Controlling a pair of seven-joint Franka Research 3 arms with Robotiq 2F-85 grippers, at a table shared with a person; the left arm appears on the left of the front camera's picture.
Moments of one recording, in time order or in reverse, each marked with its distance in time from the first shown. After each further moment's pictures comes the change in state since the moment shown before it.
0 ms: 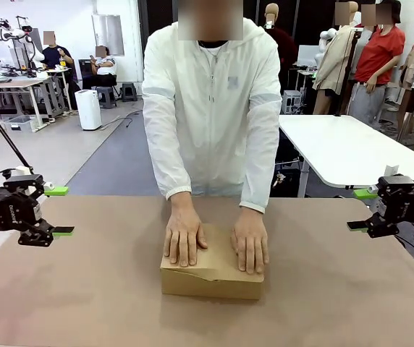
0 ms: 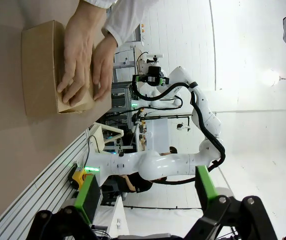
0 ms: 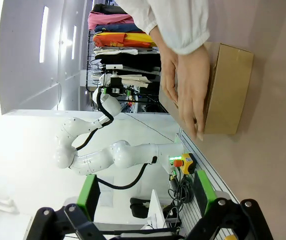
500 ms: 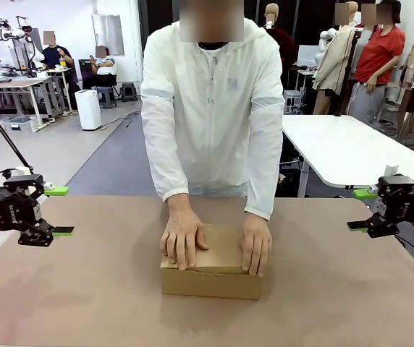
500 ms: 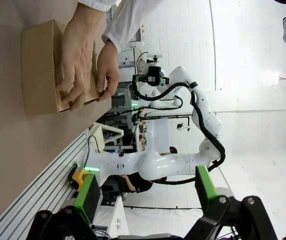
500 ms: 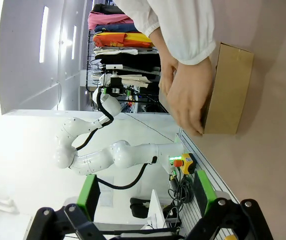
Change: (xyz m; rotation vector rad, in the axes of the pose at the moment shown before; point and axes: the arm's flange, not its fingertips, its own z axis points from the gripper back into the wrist) left arm 0.000 0.000 0.000 0.000 0.000 0.000; right arm 0.000 0.000 0.000 0.000 0.000 0.000
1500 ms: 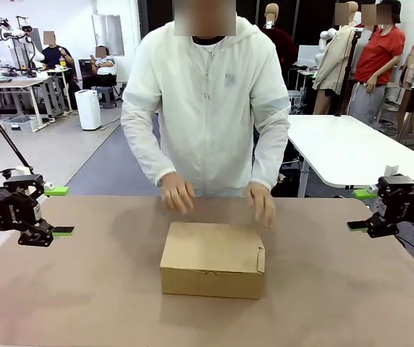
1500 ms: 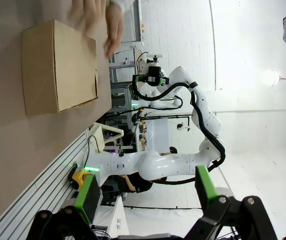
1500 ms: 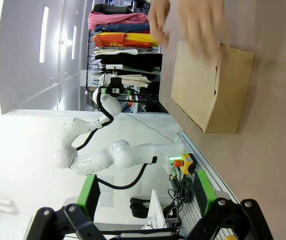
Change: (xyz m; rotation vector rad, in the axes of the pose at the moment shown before) left arm 0.000 0.000 0.000 0.000 0.000 0.000; right arm 0.000 0.000 0.000 0.000 0.000 0.000
